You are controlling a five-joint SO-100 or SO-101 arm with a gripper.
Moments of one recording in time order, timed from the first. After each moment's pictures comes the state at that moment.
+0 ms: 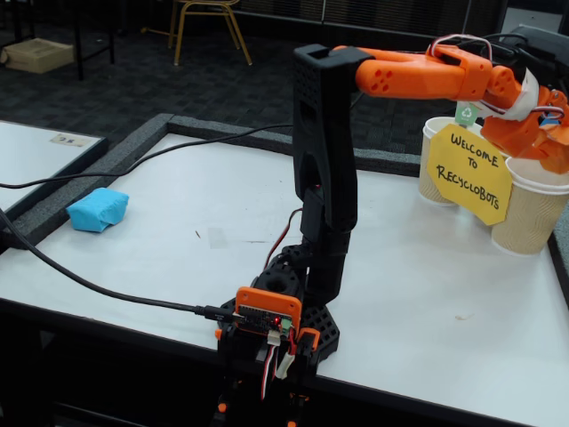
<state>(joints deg) 45.5 99.1 105.2 33.0 1.2</state>
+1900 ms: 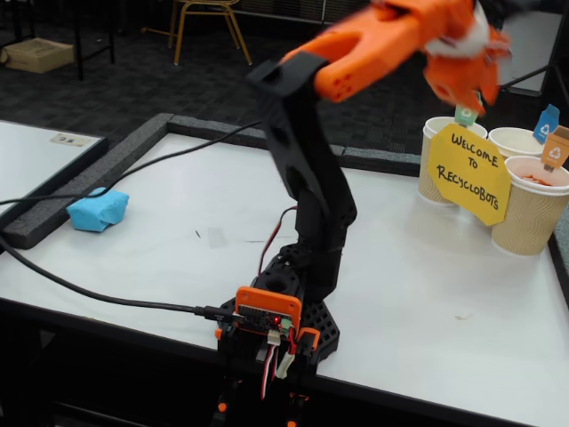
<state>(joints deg) 32.4 121.7 97.2 68.6 1.1</state>
